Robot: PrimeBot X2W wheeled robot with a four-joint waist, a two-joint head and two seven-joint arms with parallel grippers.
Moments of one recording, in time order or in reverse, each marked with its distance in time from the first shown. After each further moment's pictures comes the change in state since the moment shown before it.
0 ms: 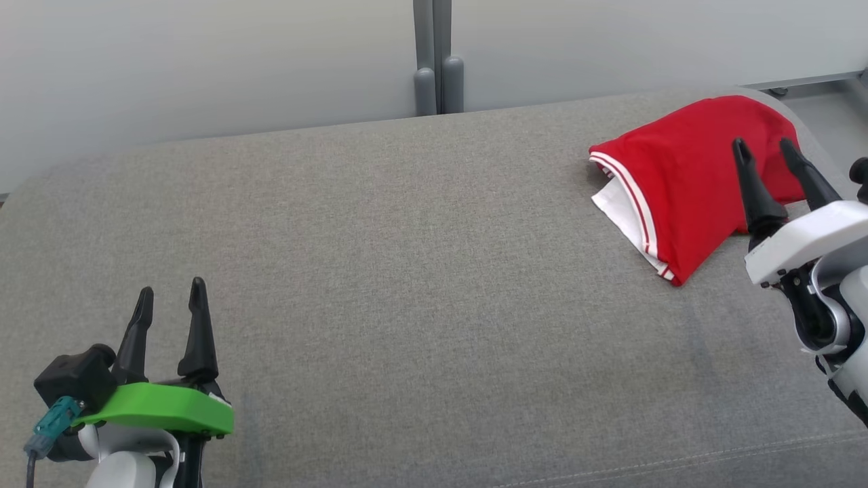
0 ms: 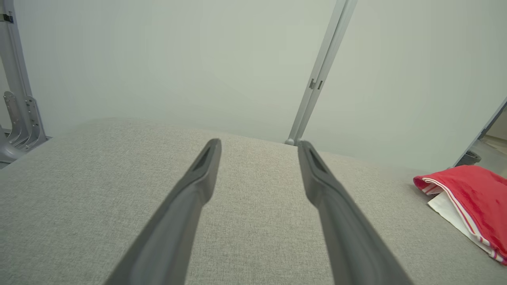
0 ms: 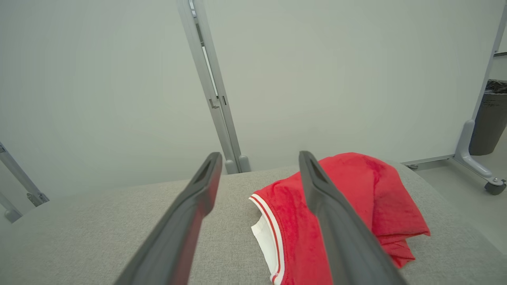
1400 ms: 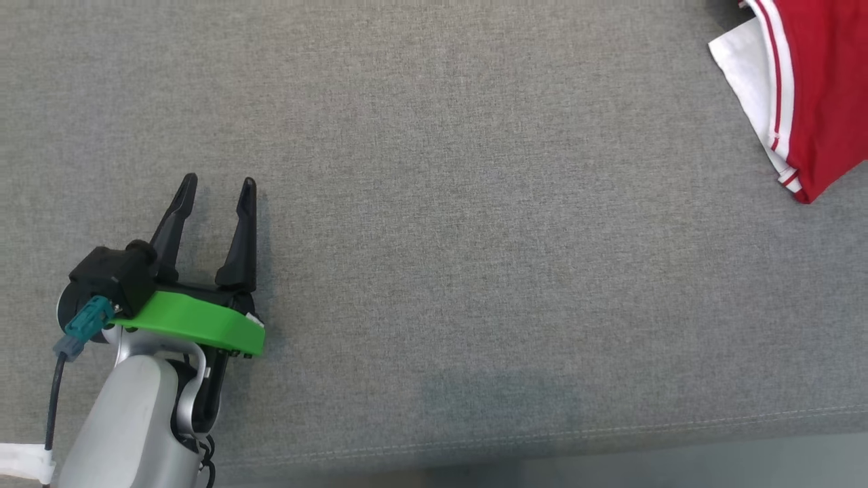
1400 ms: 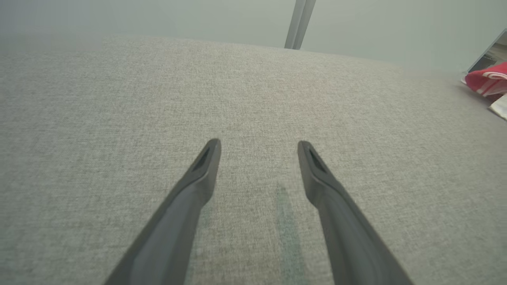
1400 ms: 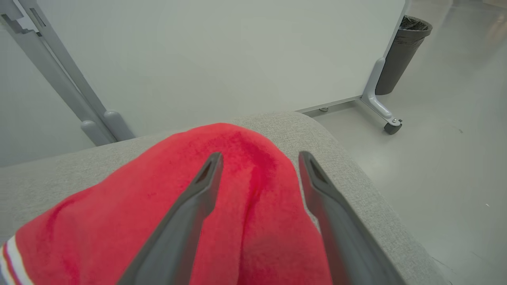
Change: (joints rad) left arm -0.230 0.071 -0.176 -0.030 0.040 -0.015 0.009; right arm -0.528 -0.232 0.191 0.469 0.235 0.045 0.016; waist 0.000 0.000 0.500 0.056
